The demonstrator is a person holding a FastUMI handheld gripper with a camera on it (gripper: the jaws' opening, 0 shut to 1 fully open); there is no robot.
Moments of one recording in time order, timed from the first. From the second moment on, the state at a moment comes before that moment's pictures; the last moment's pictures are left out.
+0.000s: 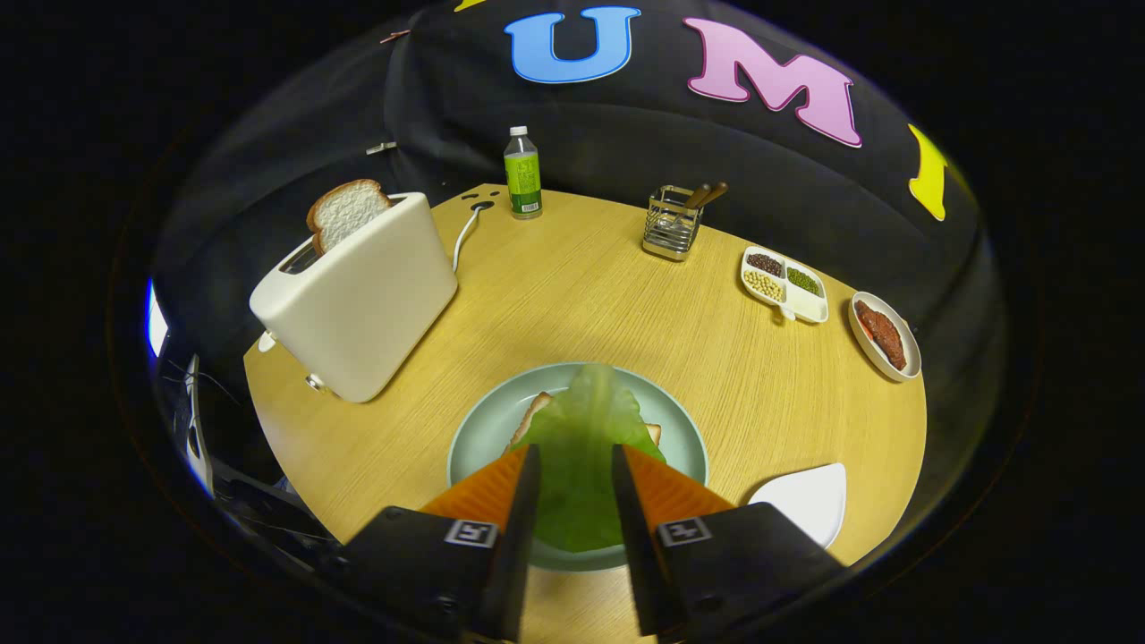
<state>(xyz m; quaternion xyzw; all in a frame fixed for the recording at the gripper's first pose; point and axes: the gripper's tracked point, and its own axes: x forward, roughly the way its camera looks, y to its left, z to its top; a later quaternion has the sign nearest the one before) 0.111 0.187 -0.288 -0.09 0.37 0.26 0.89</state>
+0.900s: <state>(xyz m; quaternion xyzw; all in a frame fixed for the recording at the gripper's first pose) 0.106 0.327 -0.131 -0.08 0.17 0.35 0.92</state>
